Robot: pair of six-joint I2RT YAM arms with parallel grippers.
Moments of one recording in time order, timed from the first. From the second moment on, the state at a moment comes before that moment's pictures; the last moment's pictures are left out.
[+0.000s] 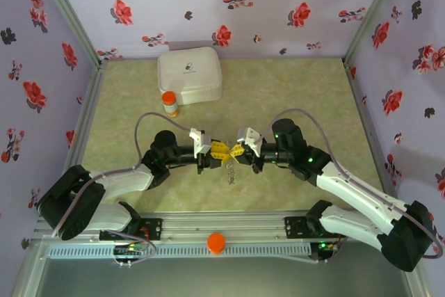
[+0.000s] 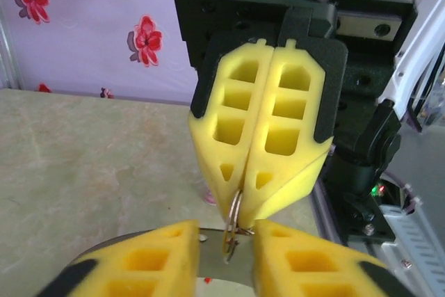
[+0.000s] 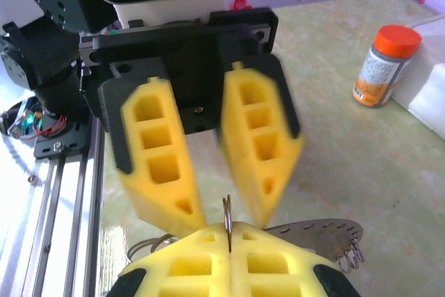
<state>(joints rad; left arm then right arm) -0.76 1.31 0.42 0.84 0.77 -0.02 0.74 0.98 0.69 -0.21 -0.59 -0.30</state>
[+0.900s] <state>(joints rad) -0.79 1.19 0.53 0.33 0.61 0.32 0.84 1.11 0.89 -0.53 -0.40 -0.57</state>
